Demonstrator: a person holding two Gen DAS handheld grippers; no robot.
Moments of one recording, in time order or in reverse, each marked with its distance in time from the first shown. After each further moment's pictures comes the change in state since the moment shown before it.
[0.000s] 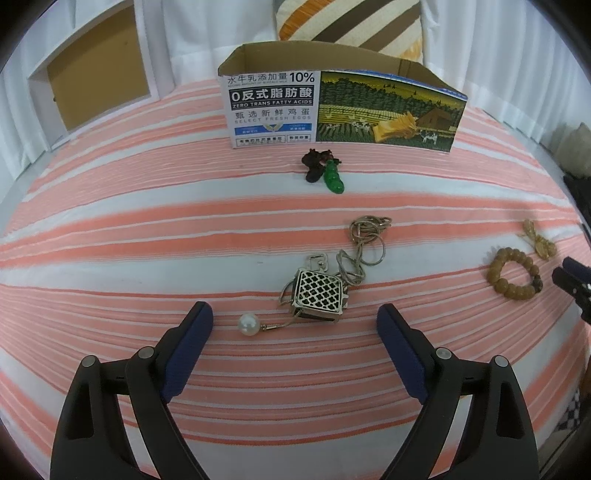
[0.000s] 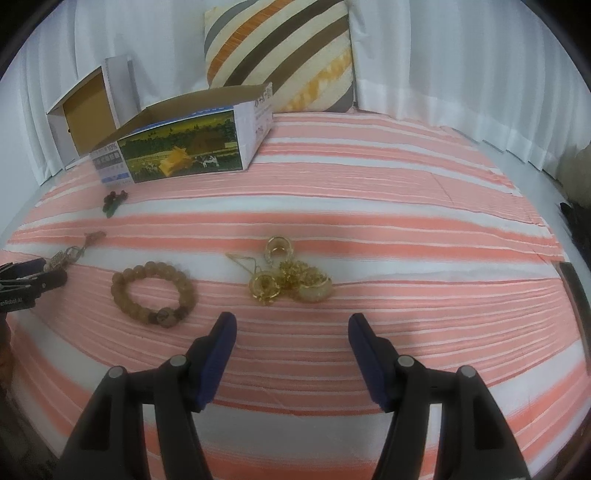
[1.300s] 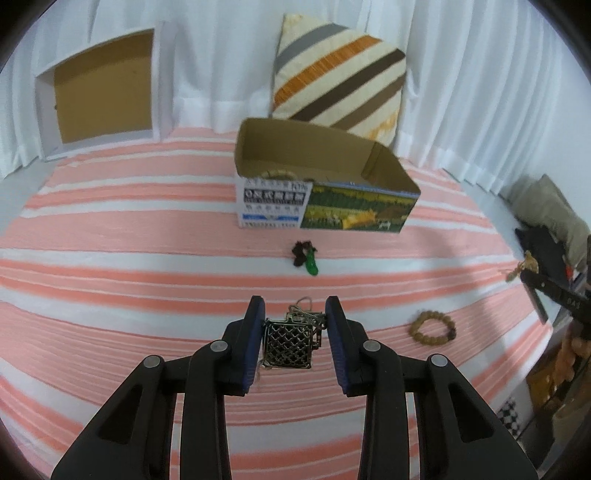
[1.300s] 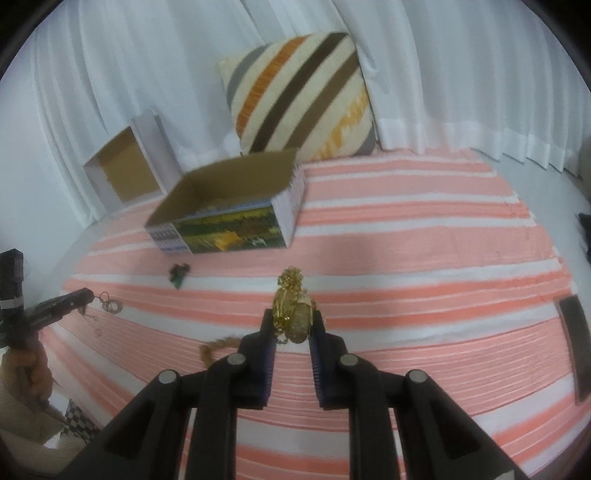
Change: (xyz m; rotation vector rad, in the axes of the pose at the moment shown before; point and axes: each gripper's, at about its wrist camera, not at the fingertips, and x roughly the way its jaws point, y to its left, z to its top) left arm -0.100 0.046 0.039 -0.082 -0.139 -0.181; right arm -0.082 -0.009 0.064 0.071 -0.097 0.191
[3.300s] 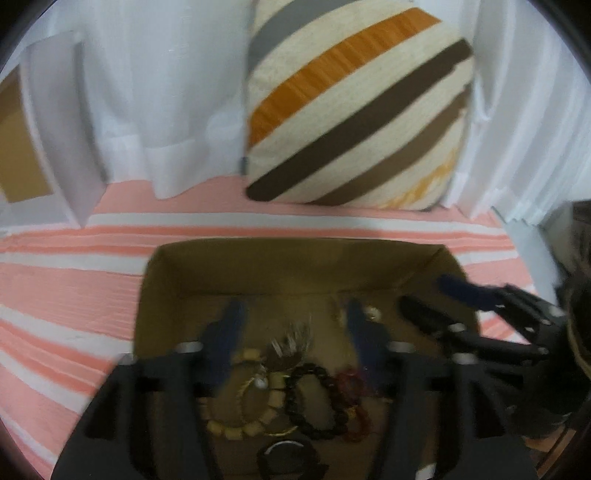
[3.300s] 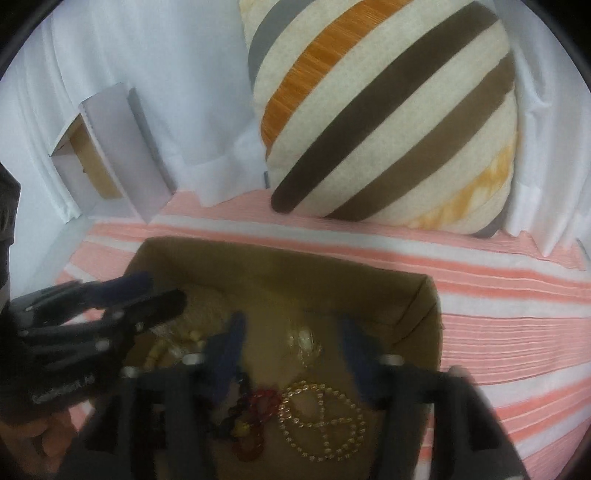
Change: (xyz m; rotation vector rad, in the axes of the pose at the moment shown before) left arm 0.226 -0.031 0.234 -0.005 0.078 0.069; right arm 0.275 0.065 0.219 -0.130 0.107 0.002
